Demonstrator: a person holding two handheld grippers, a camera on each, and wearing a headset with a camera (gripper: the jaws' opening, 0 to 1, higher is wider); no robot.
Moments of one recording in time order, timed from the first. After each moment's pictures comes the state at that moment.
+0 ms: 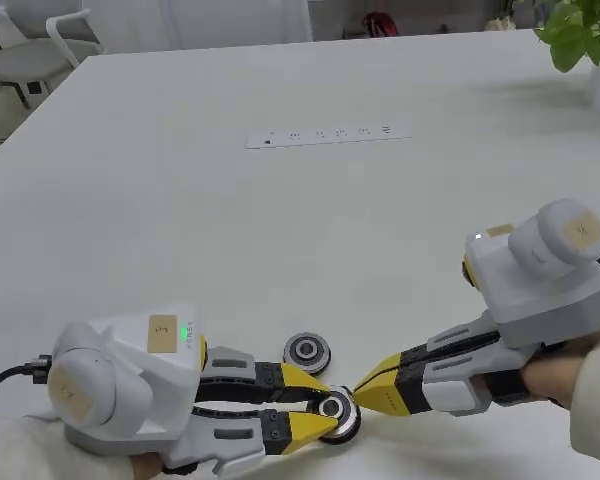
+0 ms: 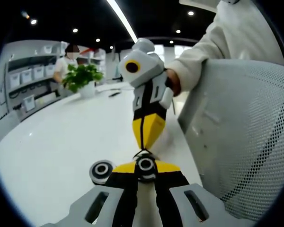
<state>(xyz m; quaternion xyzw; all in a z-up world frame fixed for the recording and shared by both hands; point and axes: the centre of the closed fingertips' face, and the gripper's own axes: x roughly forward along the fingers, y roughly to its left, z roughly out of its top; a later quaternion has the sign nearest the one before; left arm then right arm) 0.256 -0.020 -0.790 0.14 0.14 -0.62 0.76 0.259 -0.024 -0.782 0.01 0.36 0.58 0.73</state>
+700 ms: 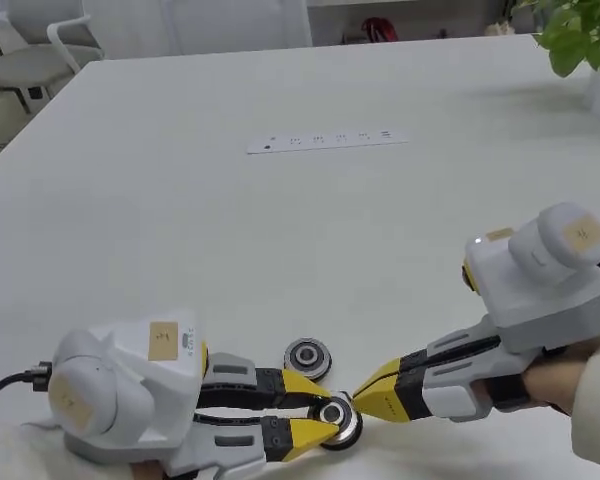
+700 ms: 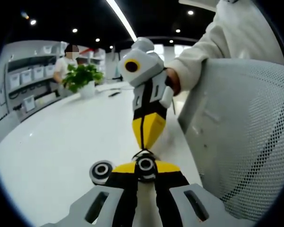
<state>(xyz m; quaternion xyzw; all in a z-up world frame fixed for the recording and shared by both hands) 0.255 -0.021 -0.790 0.15 0.15 -0.62 0.76 0.257 -0.023 -0.781 0.01 0.36 0.59 0.72</state>
